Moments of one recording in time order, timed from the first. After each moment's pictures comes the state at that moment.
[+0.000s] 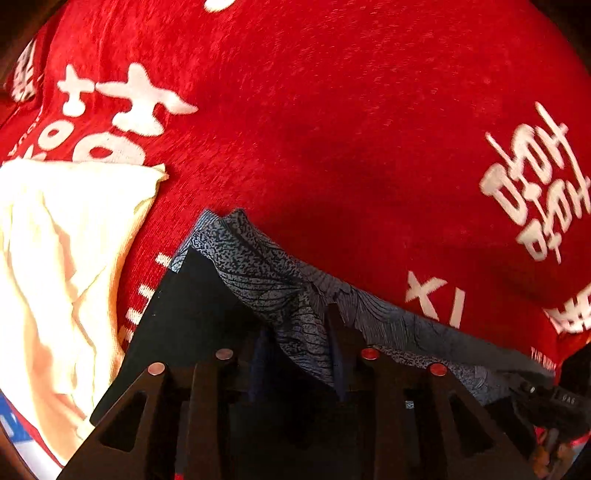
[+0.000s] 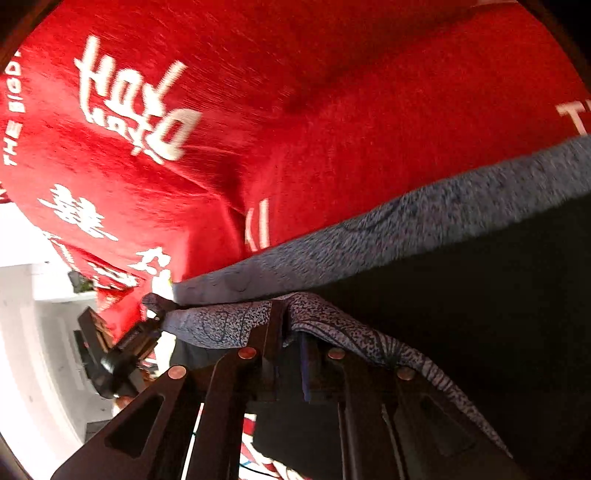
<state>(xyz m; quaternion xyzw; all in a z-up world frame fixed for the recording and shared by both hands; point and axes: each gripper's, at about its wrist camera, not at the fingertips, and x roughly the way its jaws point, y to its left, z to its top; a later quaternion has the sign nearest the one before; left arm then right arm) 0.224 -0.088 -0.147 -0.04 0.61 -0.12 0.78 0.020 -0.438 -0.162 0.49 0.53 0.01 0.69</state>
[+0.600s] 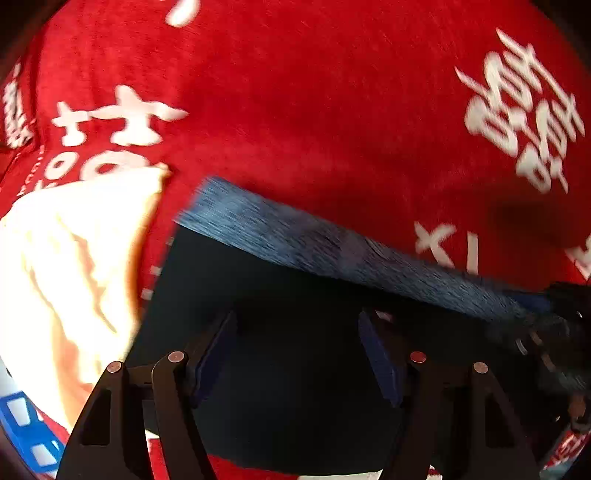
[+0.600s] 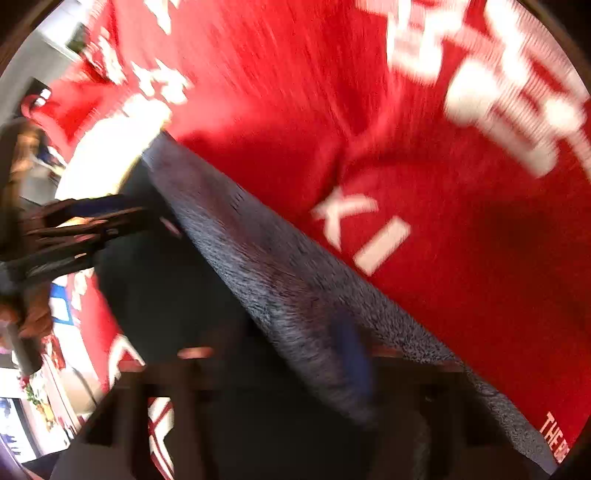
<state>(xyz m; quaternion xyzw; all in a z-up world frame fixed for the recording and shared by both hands) 0.182 -0.099 -0.149 0.08 0.60 -0.13 0.78 0.117 -0.303 -0.144 0.06 0.64 0.15 0.75</state>
